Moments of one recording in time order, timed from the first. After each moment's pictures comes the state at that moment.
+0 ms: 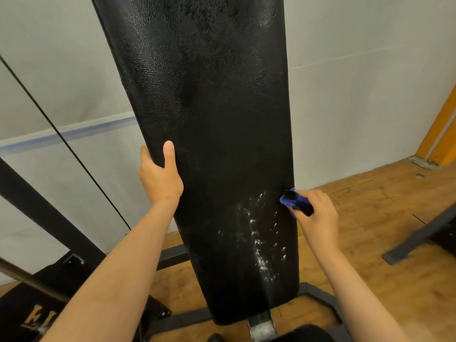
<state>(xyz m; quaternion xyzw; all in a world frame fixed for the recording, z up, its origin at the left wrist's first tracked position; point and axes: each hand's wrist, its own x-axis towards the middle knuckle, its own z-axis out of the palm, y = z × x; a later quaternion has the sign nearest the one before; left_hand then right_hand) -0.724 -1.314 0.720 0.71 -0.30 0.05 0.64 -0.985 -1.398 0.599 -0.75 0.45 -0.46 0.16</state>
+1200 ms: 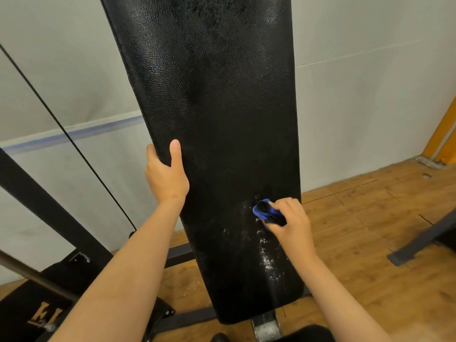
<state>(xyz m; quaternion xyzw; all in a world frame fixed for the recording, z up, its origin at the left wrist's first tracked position) -0.719 -1.314 0.715 0.71 -0.31 0.06 0.63 -0.939 -1.368 0.589 -0.80 0.35 -0.46 0.17</state>
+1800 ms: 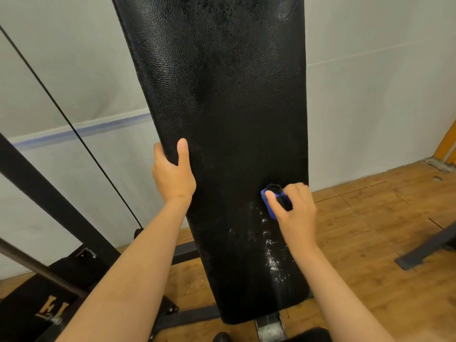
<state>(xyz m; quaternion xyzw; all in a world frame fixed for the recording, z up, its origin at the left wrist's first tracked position) -0.718 -1.315 0.713 0.71 -0.31 0.06 0.63 -0.919 -1.372 0.618 -0.74 0.38 -0.54 0.15</state>
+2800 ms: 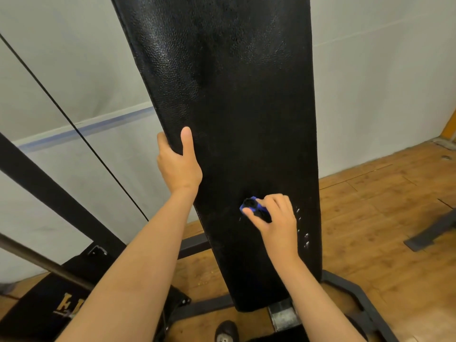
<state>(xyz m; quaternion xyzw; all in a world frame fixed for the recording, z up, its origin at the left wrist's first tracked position) -0.717 -1.312 0.714 0.69 -0.33 0.05 0.64 -0.880 -1.322 0.580 -0.74 0.37 -0.52 0.21</state>
